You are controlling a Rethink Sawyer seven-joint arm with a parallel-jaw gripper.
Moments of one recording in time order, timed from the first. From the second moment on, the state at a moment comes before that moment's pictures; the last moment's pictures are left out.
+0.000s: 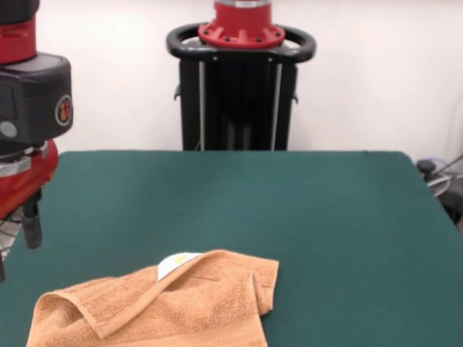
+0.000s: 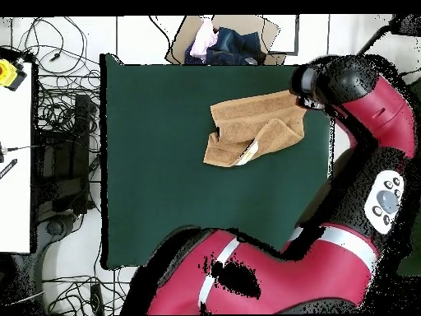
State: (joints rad) arm -0.30 -0.25 -0.47 0.89 0.56 0.90 2.76
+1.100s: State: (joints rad) arm -0.25 -0.13 -0.48 0.88 0.54 0.90 2.76
